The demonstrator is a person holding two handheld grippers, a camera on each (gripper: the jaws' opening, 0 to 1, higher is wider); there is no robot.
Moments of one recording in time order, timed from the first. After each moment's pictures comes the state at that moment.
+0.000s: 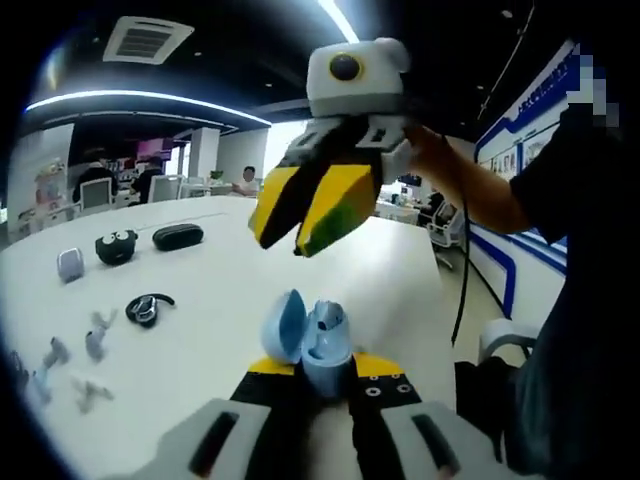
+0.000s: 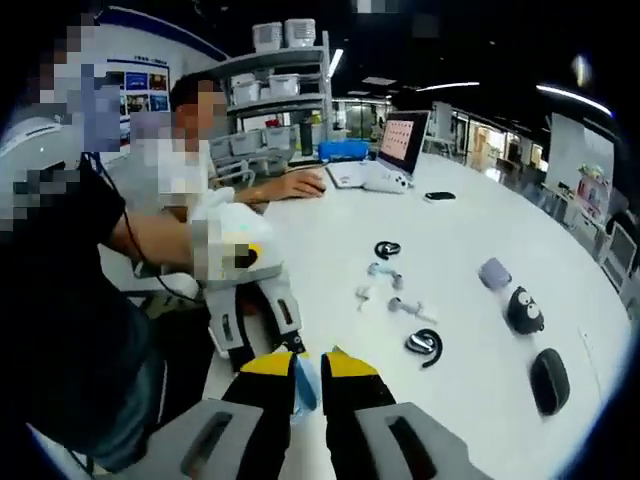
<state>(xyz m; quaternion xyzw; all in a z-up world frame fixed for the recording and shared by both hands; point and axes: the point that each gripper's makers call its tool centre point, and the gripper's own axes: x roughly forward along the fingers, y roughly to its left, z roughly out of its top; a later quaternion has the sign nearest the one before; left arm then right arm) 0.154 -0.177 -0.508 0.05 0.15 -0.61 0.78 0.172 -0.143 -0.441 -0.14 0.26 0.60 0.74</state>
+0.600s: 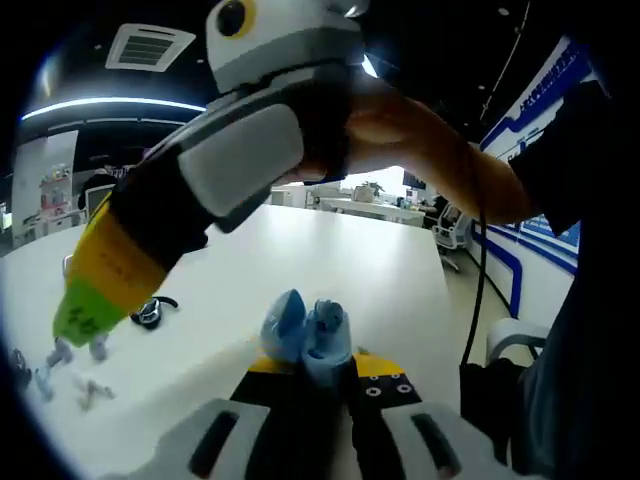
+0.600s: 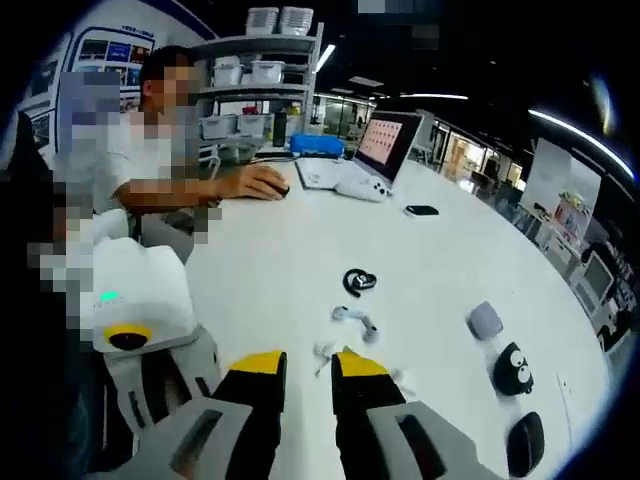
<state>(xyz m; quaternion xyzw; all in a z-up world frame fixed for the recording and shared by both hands) 0.154 -0.176 -0.507 0.05 0.14 -0.60 0.79 0.228 -0.056 -0.463 -0.24 0.24 0.55 0.77</state>
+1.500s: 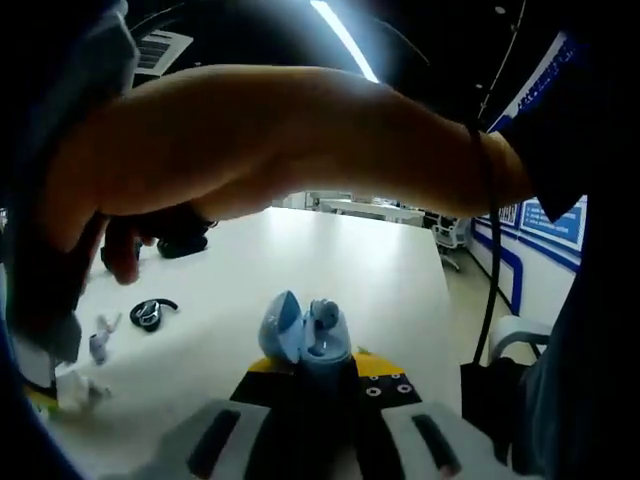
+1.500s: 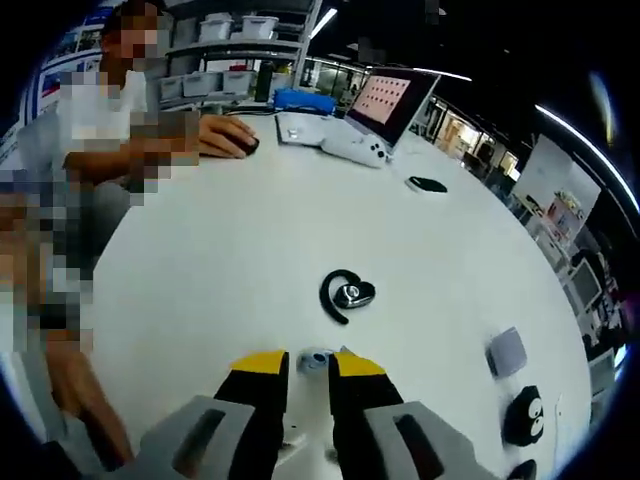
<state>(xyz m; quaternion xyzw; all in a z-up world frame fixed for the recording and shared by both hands) 0.155 -0.177 -0.509 0.05 0.13 -0.60 0.79 0.287 -0.005 -0.515 -0.30 0.28 0.50 0.77</state>
